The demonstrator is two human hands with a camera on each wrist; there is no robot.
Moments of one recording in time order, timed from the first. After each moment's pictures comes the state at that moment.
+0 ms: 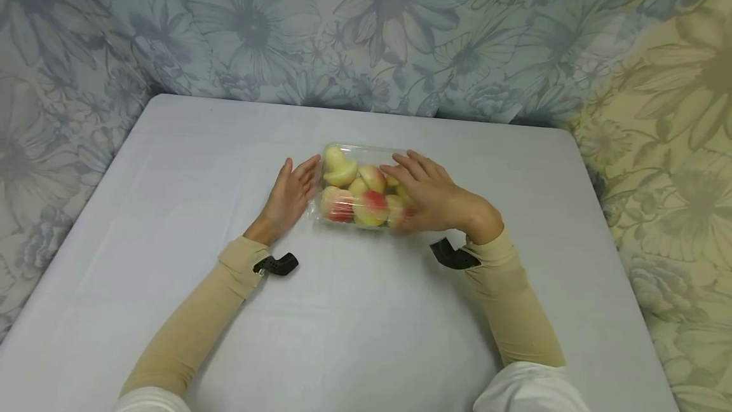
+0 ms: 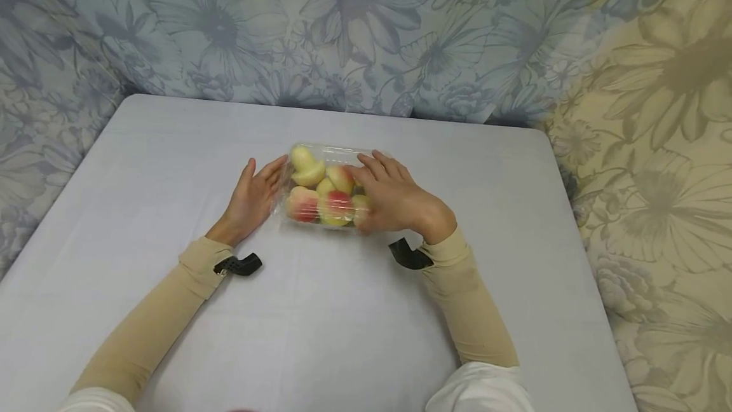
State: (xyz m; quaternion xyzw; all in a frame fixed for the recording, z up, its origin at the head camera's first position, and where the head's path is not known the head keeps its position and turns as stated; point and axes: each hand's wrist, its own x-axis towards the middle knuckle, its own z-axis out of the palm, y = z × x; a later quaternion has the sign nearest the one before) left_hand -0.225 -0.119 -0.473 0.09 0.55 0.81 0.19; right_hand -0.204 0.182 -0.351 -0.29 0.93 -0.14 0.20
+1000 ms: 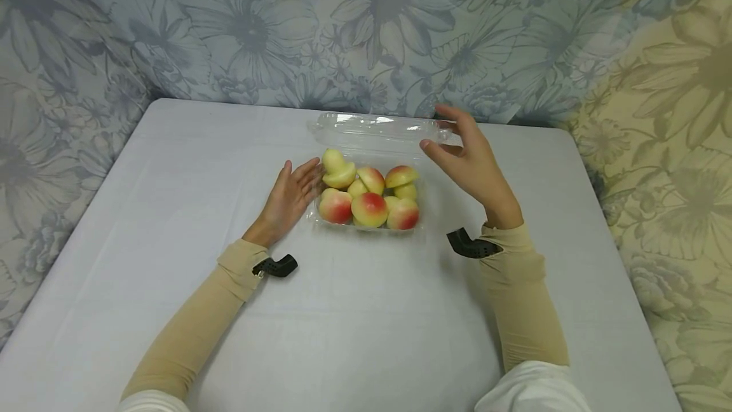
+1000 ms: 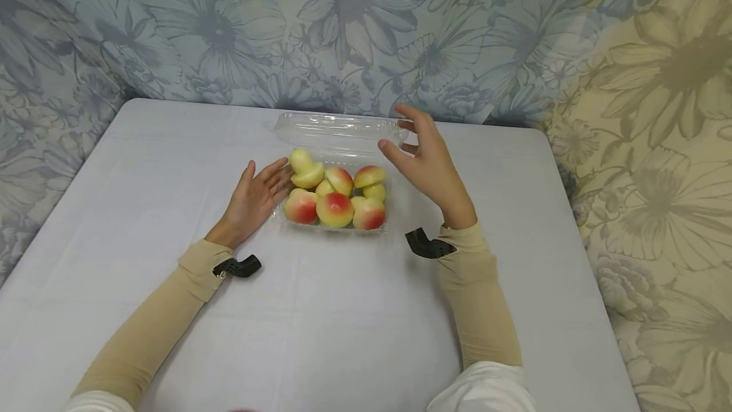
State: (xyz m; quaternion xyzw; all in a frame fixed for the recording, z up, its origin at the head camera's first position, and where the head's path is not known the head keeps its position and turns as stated) left_hand -0.227 -0.120 -0.476 0.11 0.52 0.82 0.19; right_hand -0.228 0.216 -0.344 -0.14 0.86 -0.49 -0.02
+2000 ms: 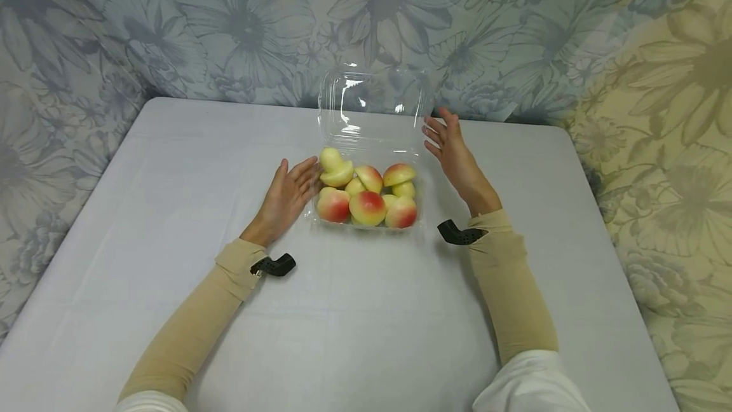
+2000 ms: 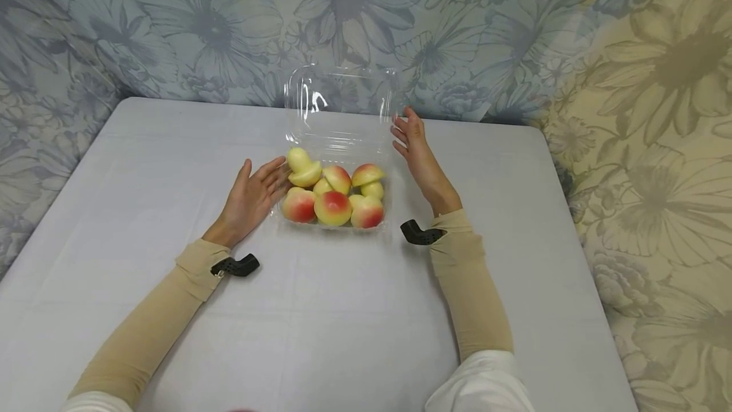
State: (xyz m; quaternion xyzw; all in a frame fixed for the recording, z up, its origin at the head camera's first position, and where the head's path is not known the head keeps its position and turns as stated) left_hand -0.225 -0.119 -0.475 0.11 0.53 0.82 0.19; right_hand -0.262 0.223 -0.395 -0.10 0.68 -0.72 0.10
